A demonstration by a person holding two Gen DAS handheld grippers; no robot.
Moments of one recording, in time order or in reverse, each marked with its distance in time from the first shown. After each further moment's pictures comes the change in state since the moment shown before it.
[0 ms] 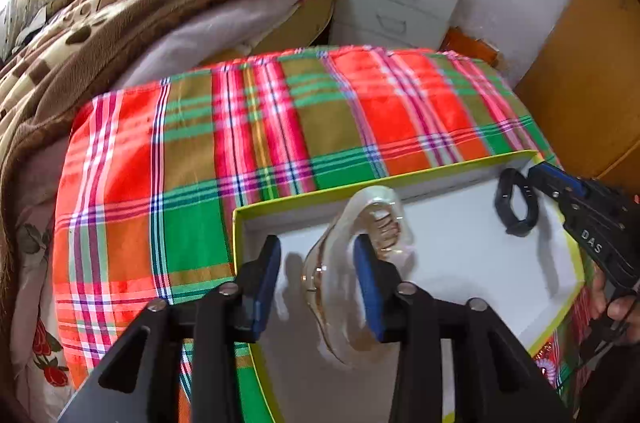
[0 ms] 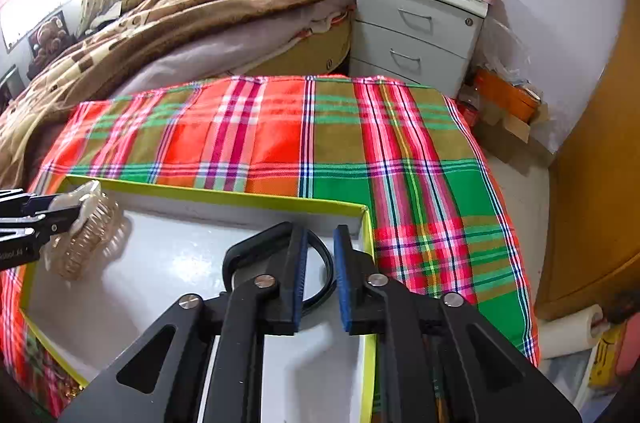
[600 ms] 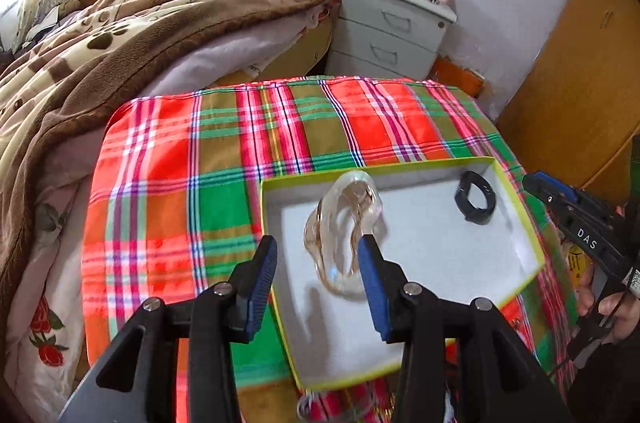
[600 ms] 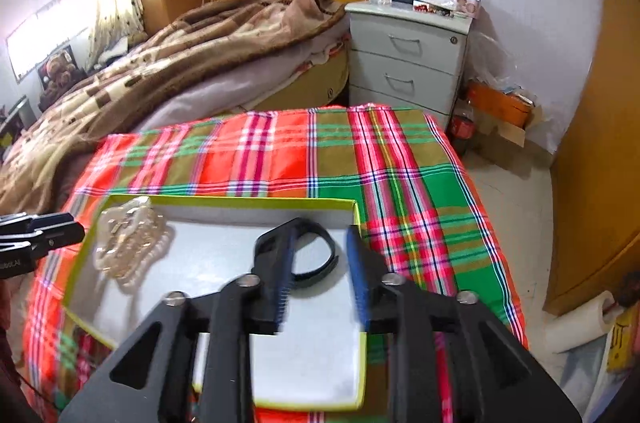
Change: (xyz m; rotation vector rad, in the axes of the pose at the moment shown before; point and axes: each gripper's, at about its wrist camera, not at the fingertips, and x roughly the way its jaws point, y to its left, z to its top) left arm -0.063 0.010 -0.033 -0.049 -0.103 -0.038; right arm -0.064 -0.006 -0.020 0.067 -0.122 0.061
